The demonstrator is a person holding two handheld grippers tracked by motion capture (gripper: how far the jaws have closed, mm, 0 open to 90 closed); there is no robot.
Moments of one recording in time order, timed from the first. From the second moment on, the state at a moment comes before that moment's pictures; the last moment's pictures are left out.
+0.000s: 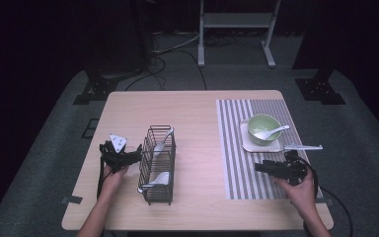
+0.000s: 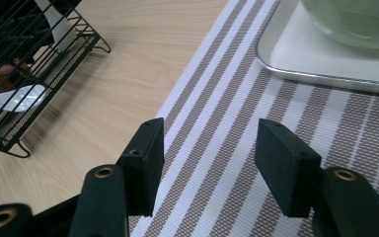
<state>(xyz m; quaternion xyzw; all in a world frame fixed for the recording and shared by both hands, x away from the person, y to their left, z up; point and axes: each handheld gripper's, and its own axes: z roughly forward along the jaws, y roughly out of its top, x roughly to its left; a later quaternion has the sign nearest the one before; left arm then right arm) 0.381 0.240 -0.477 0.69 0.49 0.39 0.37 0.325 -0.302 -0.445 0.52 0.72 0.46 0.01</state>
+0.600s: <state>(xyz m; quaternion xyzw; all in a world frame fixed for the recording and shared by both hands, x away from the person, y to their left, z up) 0.381 0.240 -0.477 0.69 0.49 0.39 0.37 0.313 -0.275 -0.445 0.48 0.75 0.46 0.01</state>
